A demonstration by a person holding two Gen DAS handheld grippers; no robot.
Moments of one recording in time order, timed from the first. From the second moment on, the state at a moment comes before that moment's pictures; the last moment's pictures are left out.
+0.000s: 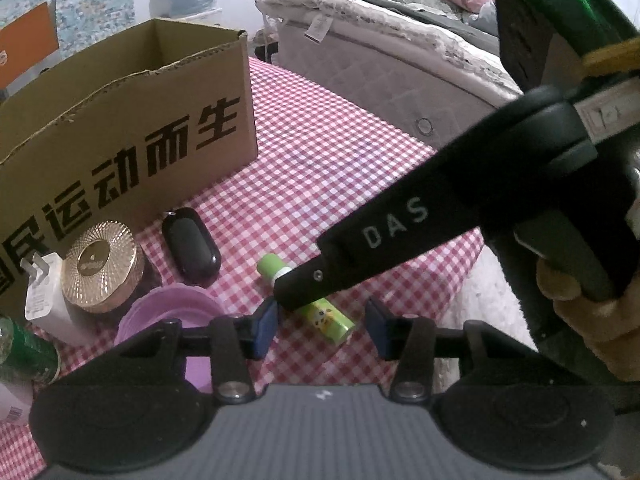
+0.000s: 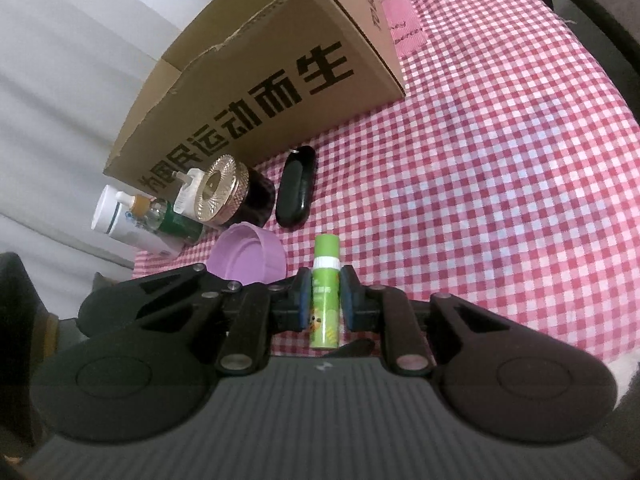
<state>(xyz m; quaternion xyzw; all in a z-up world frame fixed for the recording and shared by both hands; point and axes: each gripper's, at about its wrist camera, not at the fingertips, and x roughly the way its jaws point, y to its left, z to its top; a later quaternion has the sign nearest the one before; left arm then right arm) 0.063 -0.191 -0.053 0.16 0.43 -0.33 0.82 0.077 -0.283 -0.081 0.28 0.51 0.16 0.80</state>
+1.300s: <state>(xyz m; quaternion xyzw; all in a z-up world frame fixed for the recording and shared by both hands) 0.193 -0.039 0.118 0.08 0.38 -0.23 0.90 0.276 -0.151 0.077 0.26 0.44 0.31 0.80</state>
